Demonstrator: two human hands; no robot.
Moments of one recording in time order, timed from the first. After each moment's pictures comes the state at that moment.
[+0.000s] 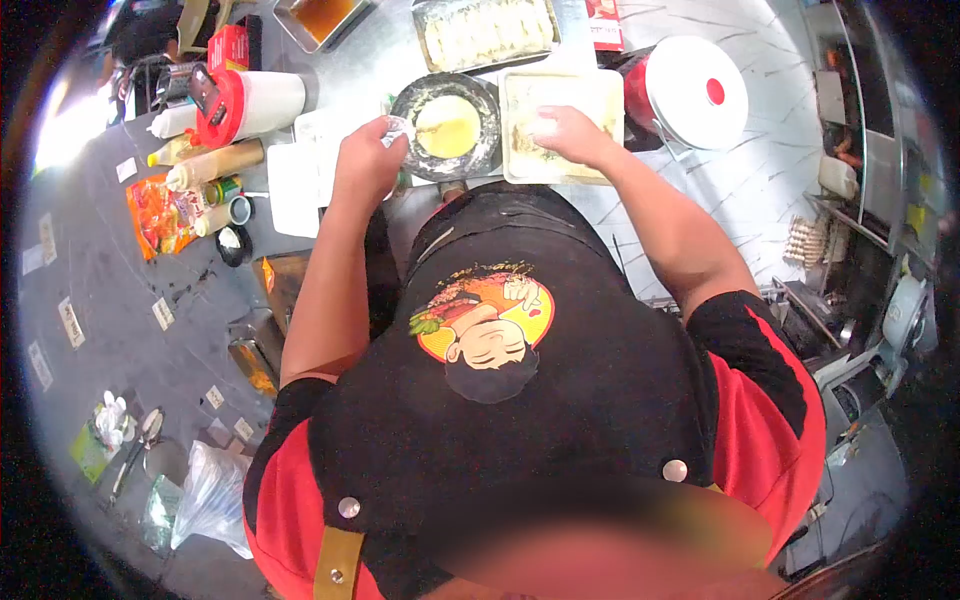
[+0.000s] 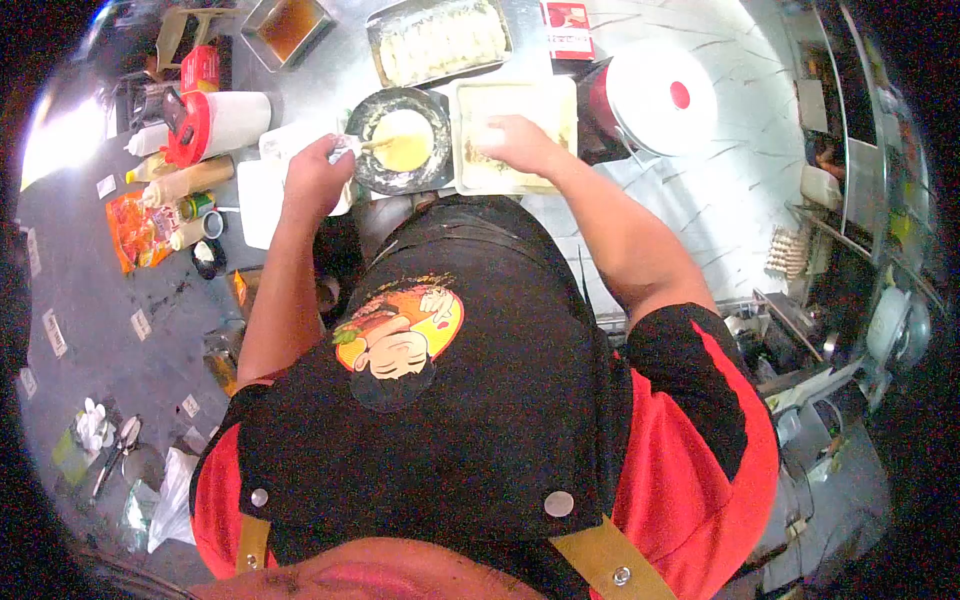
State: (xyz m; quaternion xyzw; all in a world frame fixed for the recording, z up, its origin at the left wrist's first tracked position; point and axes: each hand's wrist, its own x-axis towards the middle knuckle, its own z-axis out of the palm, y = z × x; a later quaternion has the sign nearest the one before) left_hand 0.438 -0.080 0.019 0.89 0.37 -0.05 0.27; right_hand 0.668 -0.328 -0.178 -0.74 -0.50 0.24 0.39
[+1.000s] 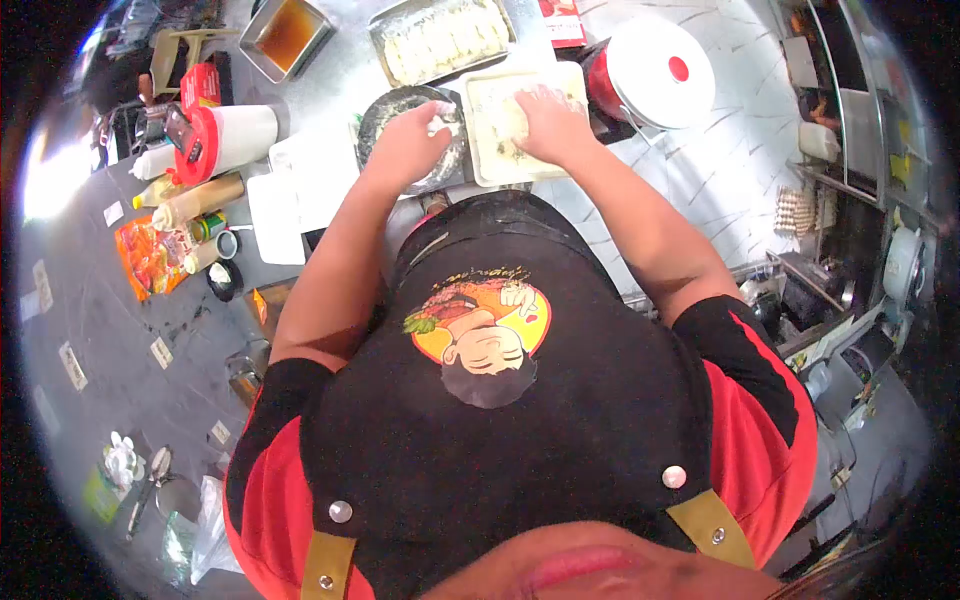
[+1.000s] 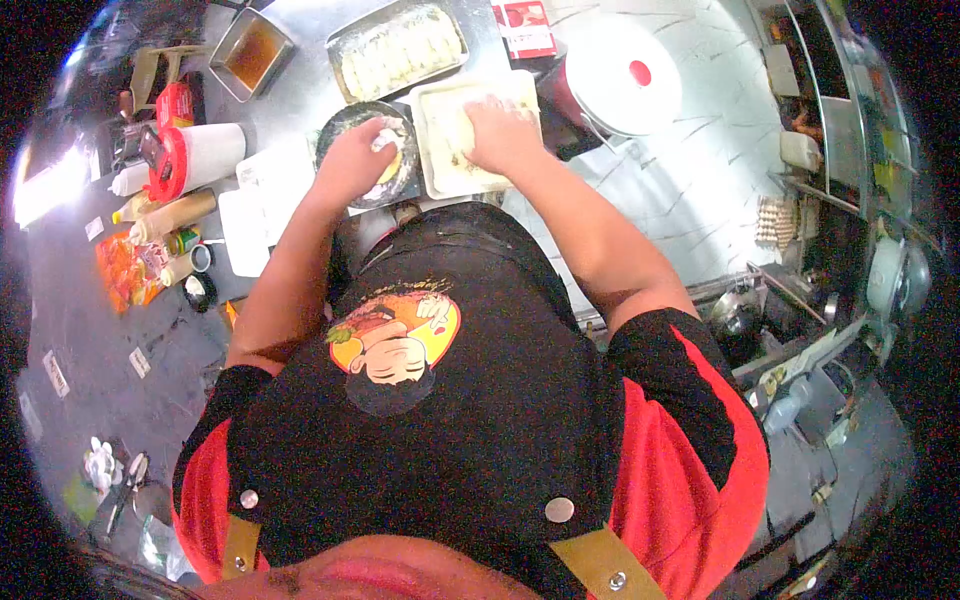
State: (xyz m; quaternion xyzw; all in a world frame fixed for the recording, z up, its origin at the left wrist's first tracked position) left_hand 0.510 -0.121 -0.021 0.90 0.24 -0.13 0.34; right_hand 0.667 -0.337 -0.108 -0.87 -0.43 0.22 0.12
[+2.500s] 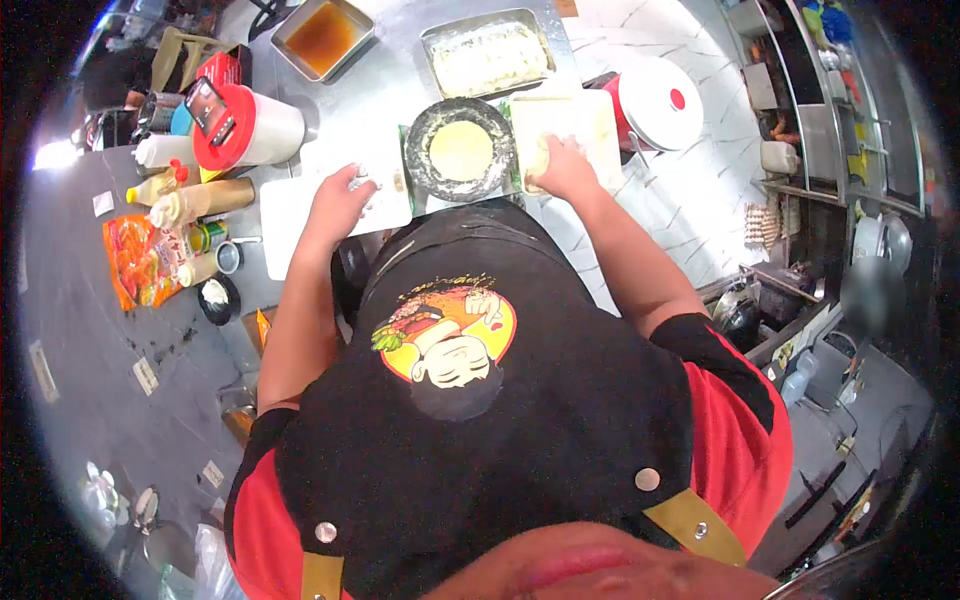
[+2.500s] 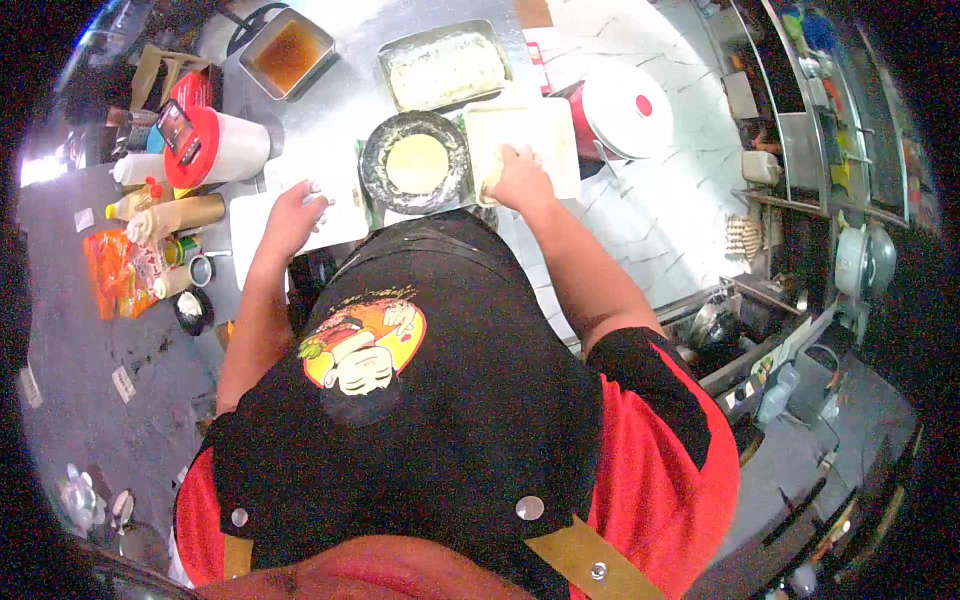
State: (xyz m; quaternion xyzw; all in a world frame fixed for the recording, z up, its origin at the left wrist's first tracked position) left_hand 0.322 0.030 -0.021 0.78 0.36 -0.08 0.51; right_hand 0.573 -0.304 -0.116 -0.93 -0.27 0.23 0.10
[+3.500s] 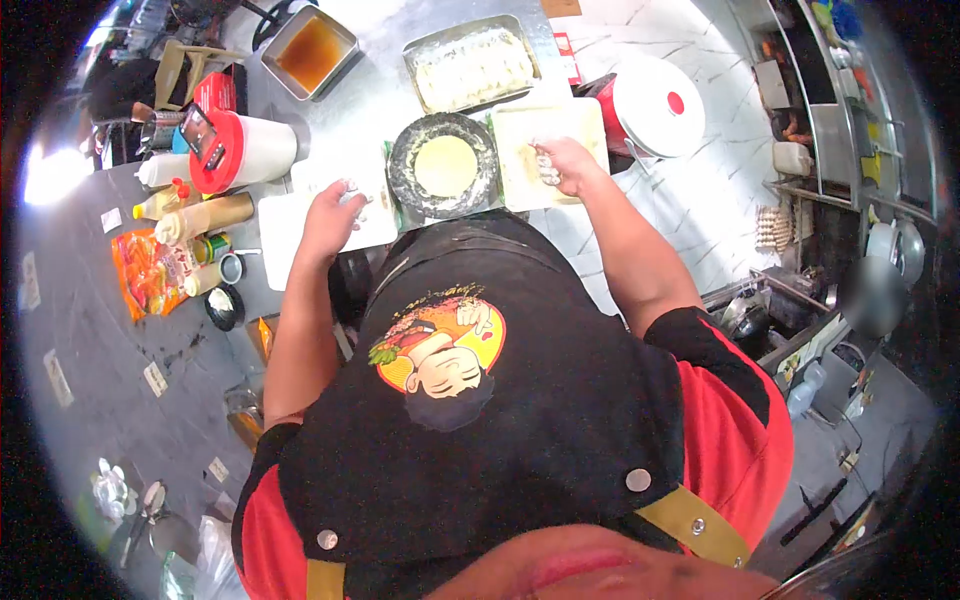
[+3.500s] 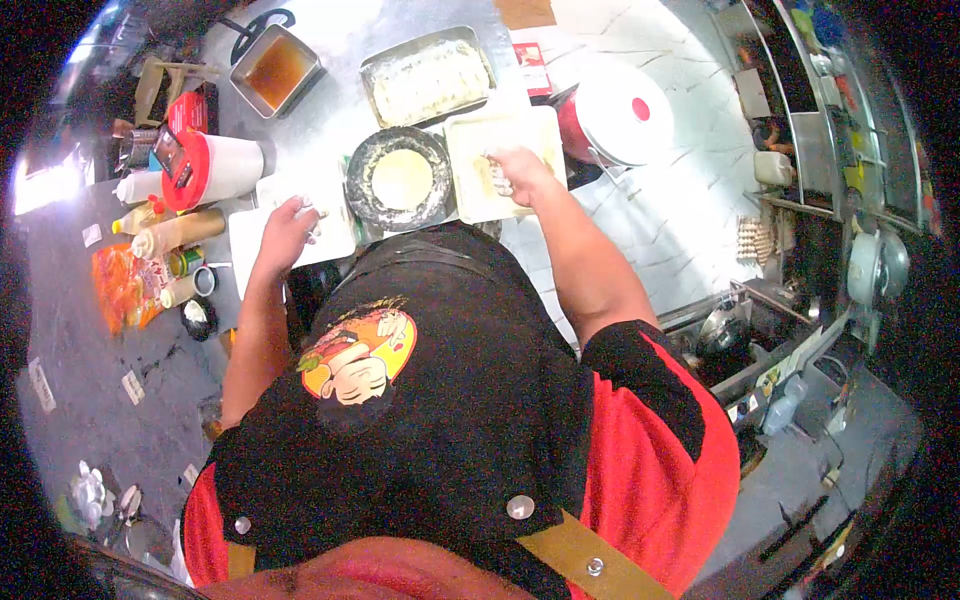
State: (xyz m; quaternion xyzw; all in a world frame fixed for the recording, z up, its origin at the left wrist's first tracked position) left_hand 0.343 0.017 -0.032 0.75 0.39 -0.08 0.53; right_hand 0.646 -0.314 -0.174 -0.54 0.10 0.56 0.61
